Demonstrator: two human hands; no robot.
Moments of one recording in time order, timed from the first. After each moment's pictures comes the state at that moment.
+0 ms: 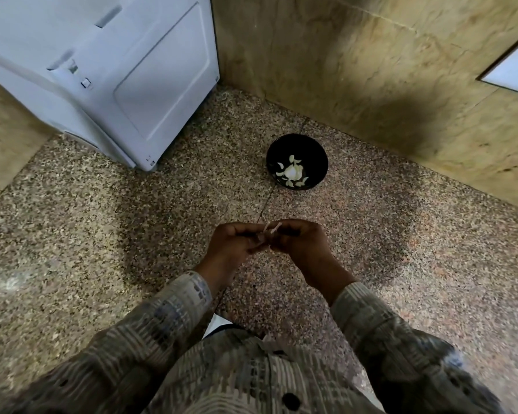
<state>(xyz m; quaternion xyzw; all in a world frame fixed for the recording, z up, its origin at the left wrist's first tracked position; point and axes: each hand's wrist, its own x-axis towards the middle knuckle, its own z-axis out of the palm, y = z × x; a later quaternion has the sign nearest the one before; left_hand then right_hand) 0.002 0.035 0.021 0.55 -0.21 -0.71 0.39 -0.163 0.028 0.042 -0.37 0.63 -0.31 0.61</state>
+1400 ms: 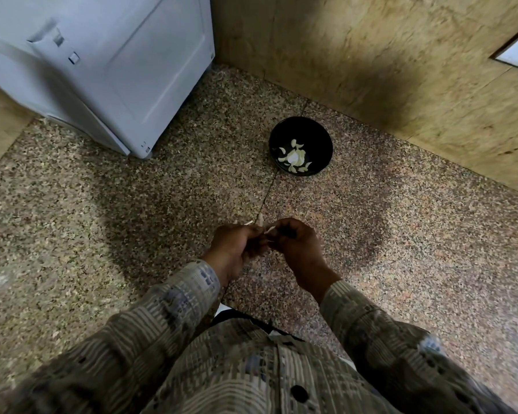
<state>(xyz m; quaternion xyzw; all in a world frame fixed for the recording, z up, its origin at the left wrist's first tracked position) 0.010 0.034 -0.020 0.63 -0.07 -0.71 0.30 -0.140 0.054 0.001 -0.32 0.68 -0.32 0.58</state>
